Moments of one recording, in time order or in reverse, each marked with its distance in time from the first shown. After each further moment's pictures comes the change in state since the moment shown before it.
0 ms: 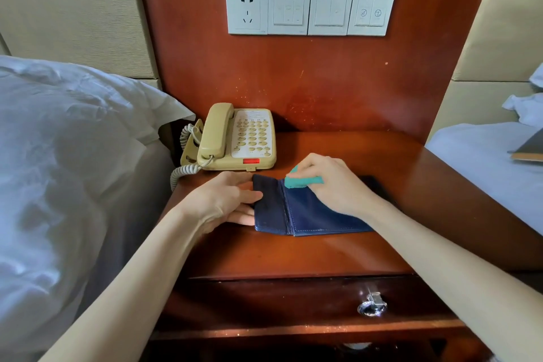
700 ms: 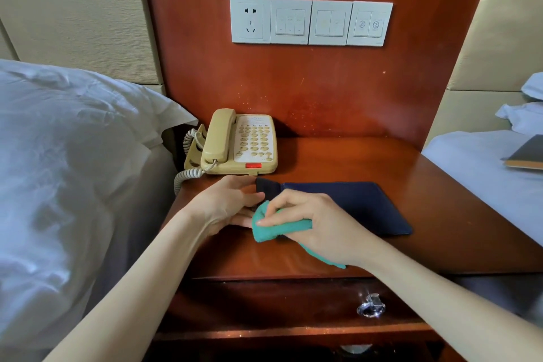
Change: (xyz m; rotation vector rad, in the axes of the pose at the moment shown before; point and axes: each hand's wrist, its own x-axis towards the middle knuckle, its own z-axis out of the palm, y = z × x) left_hand -0.001 0.000 0.001 0.005 0.073 -0.033; right_hand -0.050 -0.056 0.007 0.339 -0.129 -0.277
